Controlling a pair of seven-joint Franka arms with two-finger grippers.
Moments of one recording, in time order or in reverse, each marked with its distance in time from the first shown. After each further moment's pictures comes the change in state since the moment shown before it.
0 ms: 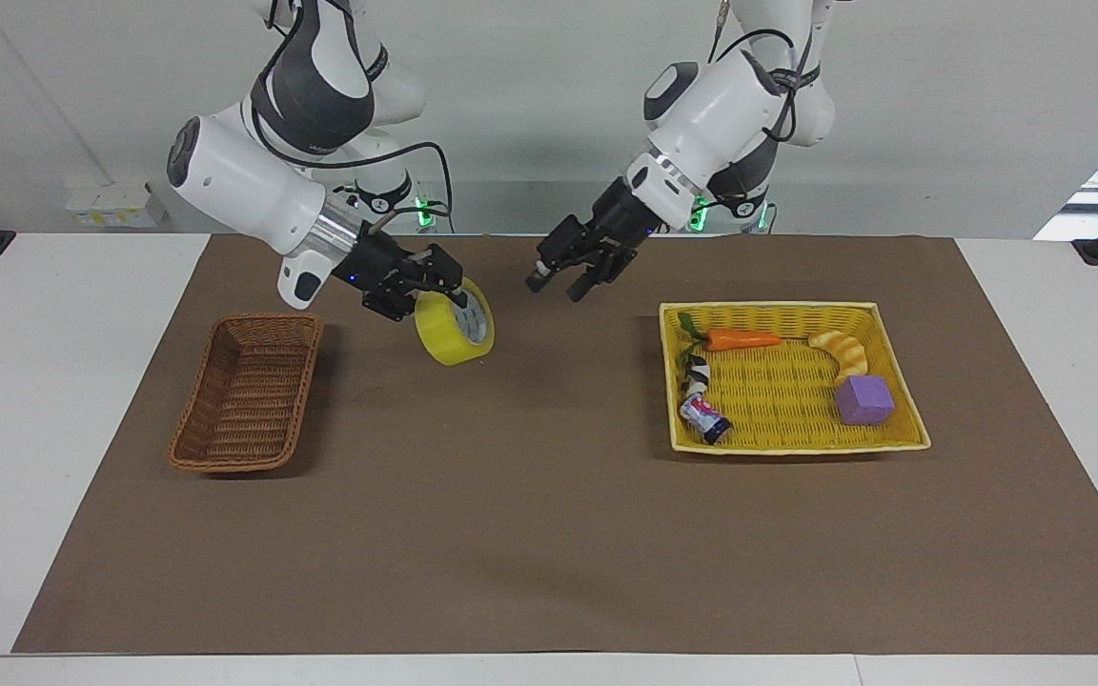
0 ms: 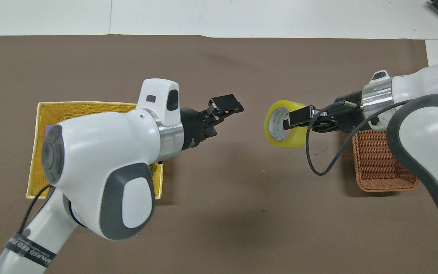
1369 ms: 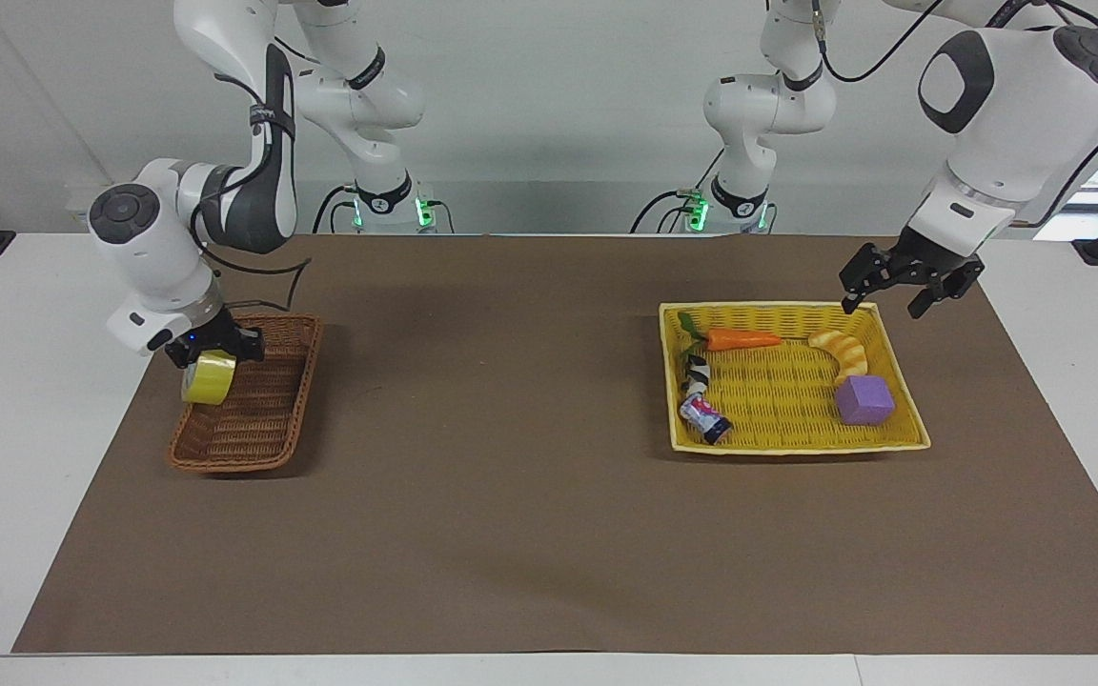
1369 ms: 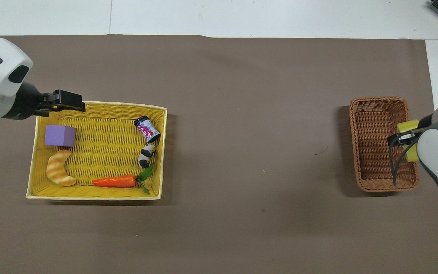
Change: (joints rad) left arm 0.531 -0.009 0.012 0.251 0.637 -0.766 0.737; right arm -0.278 0.082 0.001 -0.163 -0.890 0.240 -0.169
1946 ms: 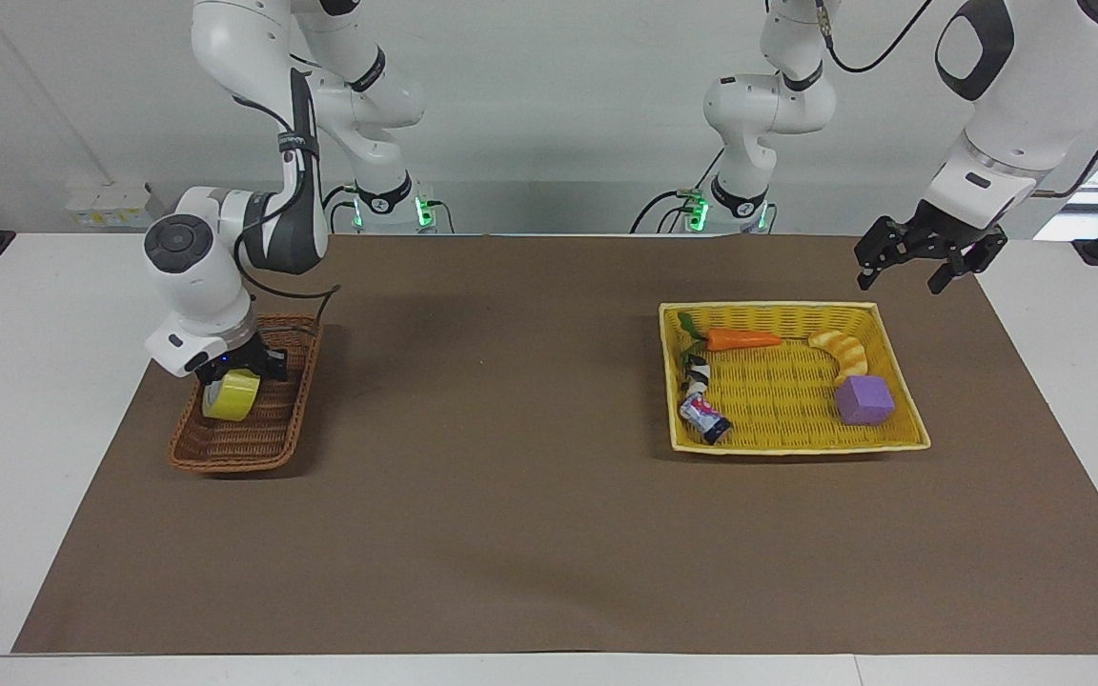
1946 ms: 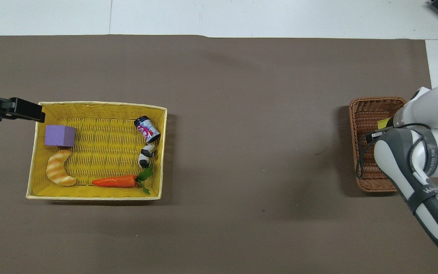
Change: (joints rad) left arm 0.000 0.000 -0.006 0.054 0.022 -0.062 0.002; right arm 0.054 0.043 -0.002 -0.047 -0.016 0.090 0.101
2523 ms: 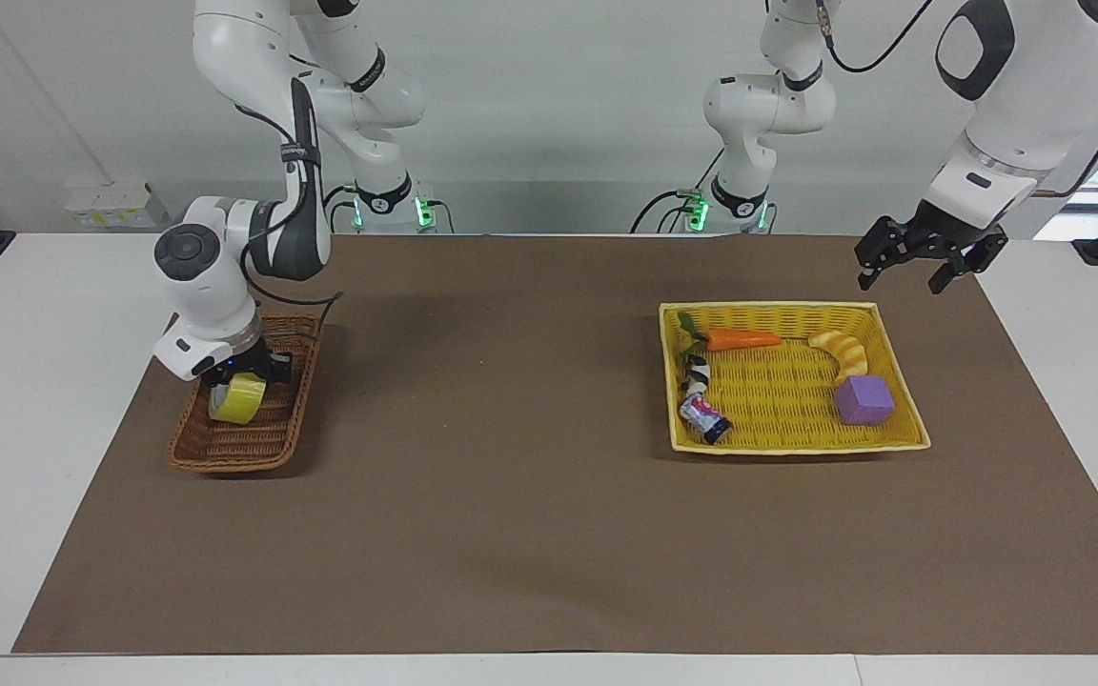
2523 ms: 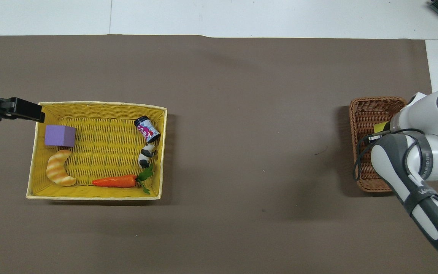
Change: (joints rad) left arm 0.000 0.000 0.001 0.000 0.000 0.000 0.000; right arm -0.005 0.001 0.001 -0.032 -0.001 0.034 0.020
